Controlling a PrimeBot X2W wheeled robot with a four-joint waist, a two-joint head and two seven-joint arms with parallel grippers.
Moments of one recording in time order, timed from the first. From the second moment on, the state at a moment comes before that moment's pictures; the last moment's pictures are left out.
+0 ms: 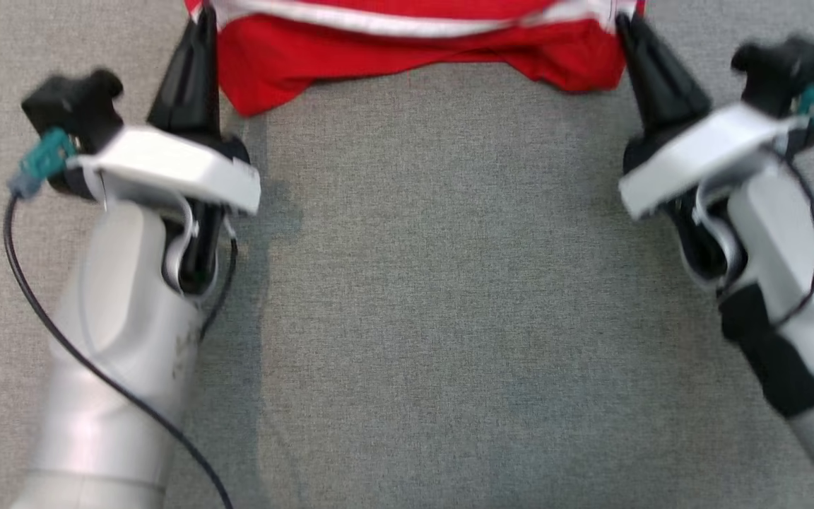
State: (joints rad) left arm -0.85 0.07 -0.16 0.66 -0.46 -0.13 -0.26; right arm -0.99 -0.23 0.56 0.70 0.64 0.13 -0.26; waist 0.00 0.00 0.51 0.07
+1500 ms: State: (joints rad) left arm 0.01 0.14 -0.13 -0.18 -0.39 -0.01 -0.09; right arm 0.01 -0.21 0.22 -0.07 0.45 0.13 -0.15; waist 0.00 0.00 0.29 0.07
